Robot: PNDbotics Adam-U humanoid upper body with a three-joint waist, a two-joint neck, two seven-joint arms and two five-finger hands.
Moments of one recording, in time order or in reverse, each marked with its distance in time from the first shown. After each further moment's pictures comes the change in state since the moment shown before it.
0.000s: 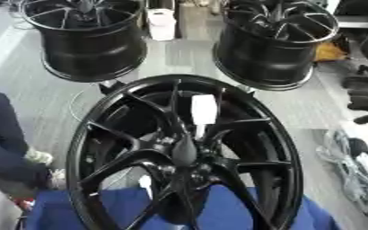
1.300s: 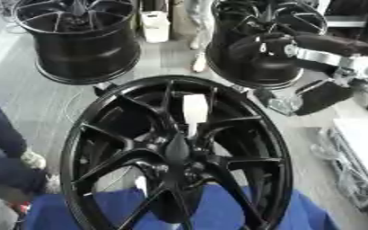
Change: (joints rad) left arm 0.006 -0.002 -0.041 0.008 0.001 -0.003 -0.046; right arm -0.656 0.004 0.315 0.288 0.030 0.059 0.400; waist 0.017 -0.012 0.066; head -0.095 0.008
